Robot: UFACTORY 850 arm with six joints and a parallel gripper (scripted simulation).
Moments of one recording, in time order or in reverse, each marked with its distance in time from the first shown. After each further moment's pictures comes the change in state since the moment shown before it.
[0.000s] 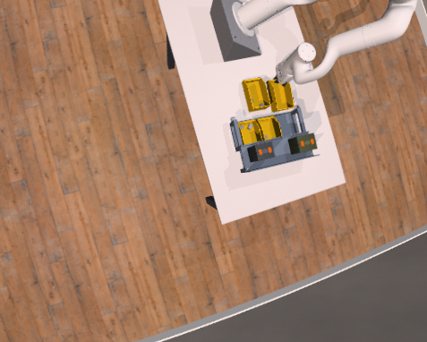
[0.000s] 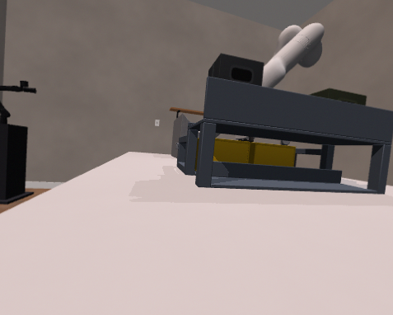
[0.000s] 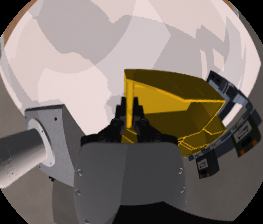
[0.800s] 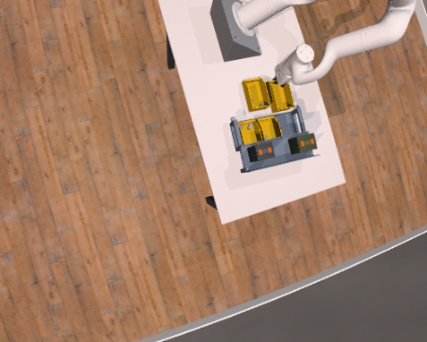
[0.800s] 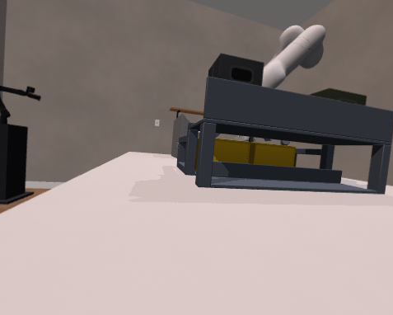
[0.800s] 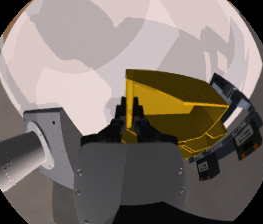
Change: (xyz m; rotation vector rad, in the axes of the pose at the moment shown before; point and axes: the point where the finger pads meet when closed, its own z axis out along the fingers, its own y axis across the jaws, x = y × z) arm 0.000 0.000 0.012 0.000 0.000 0.000
